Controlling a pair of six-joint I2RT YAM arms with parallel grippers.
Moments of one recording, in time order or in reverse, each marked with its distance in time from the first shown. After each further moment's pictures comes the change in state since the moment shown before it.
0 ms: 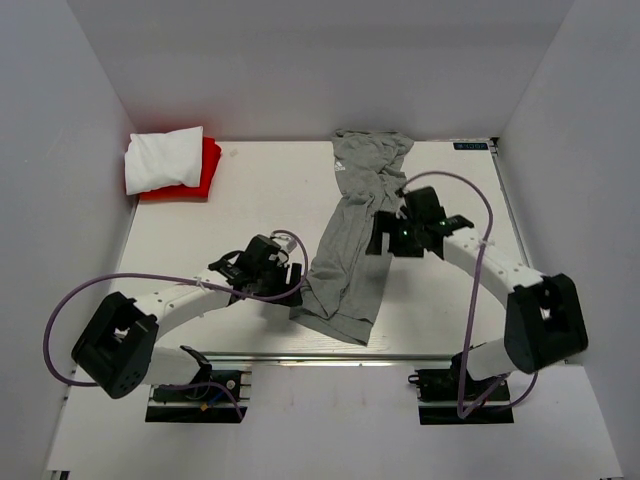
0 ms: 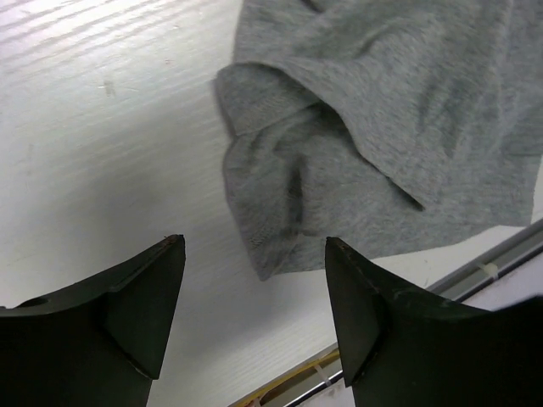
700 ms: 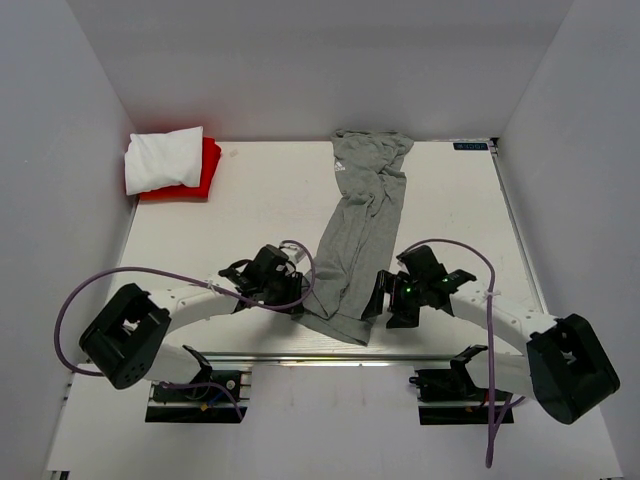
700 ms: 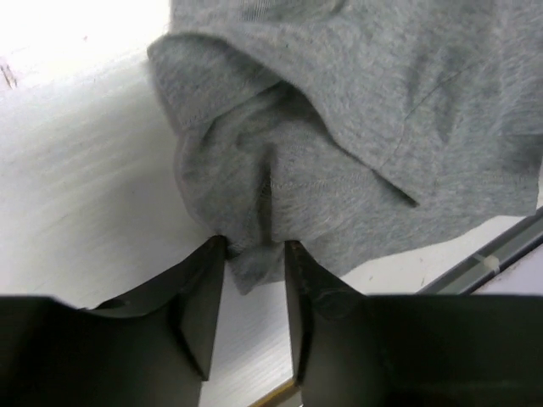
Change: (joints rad) left arm -0.065 0.055 -0.068 0.128 0.042 -0.038; right arm 0.129 -0.304 -0.484 -0.013 -0.192 0.371
